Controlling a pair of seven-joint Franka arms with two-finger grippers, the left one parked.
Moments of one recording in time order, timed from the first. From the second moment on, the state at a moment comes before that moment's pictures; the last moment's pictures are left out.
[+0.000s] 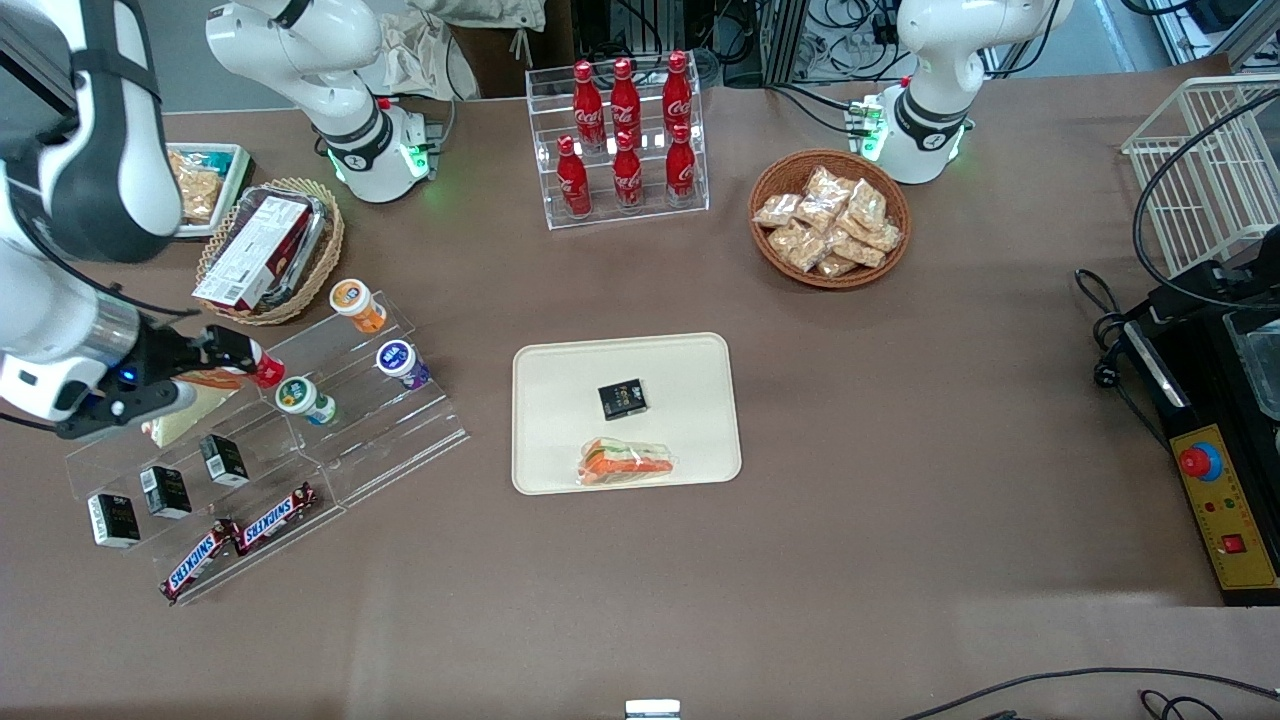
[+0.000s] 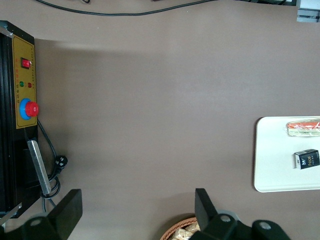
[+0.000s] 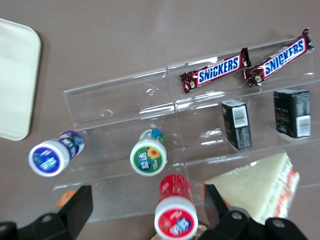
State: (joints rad) arm 0.03 0.08 -0.08 -1.89 0.03 1.90 -0.37
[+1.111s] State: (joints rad) arm 0.04 0.10 -0.08 -2.23 0.04 2.30 -0.37
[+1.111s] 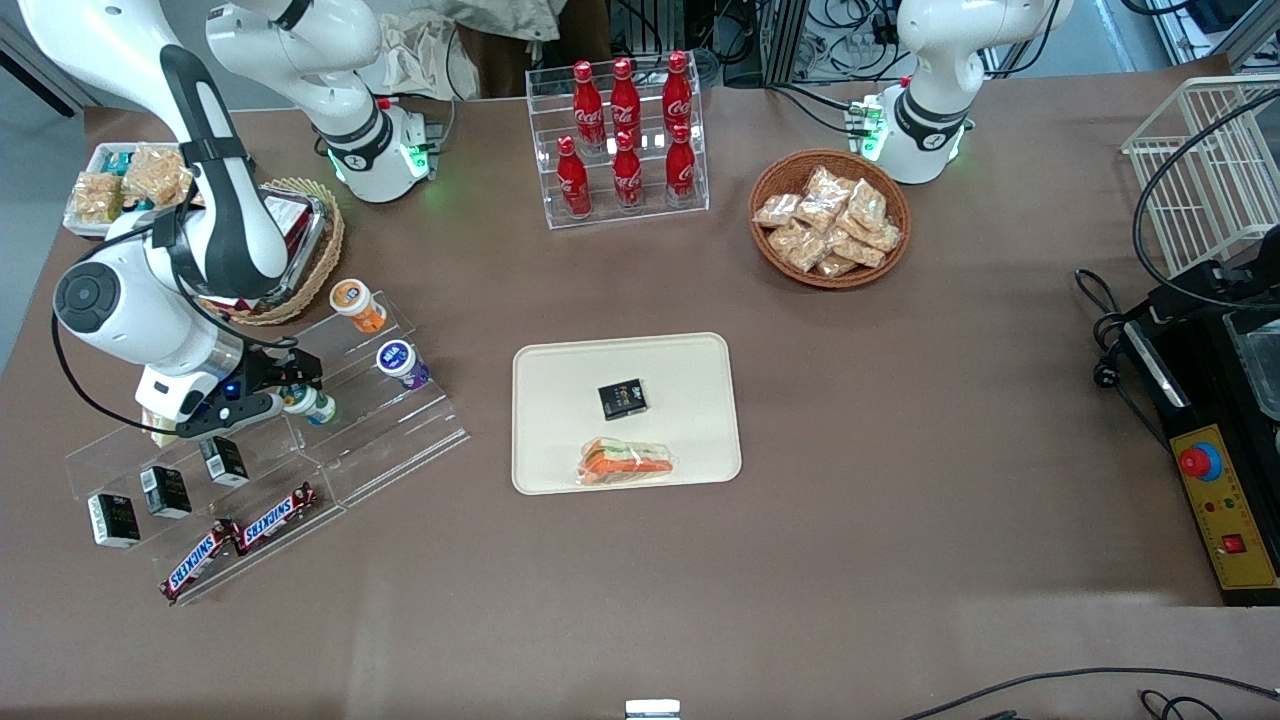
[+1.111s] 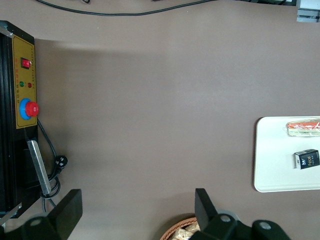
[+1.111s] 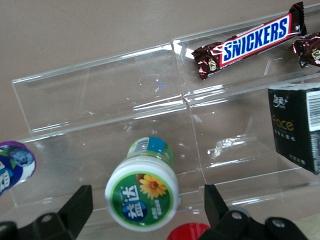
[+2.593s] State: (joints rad) arm 0.07 0.05 -0.08 -1.74 0.07 1.66 -0.31
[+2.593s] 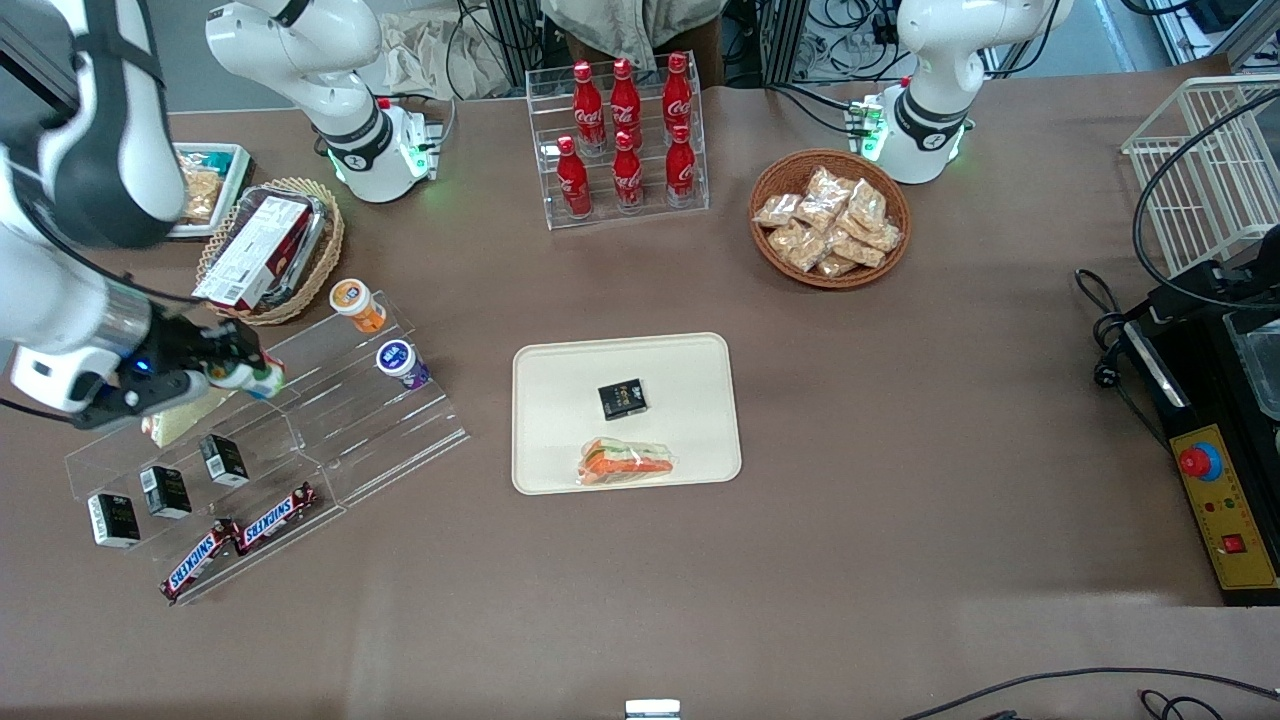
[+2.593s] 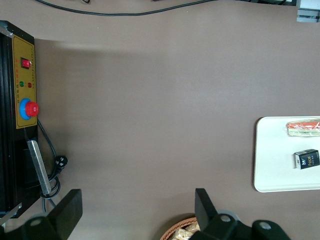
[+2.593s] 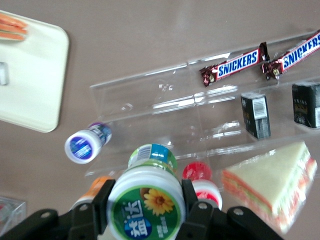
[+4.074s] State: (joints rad) arm 0.63 0.30 -0.07 -2.05 0.17 2.36 0.62
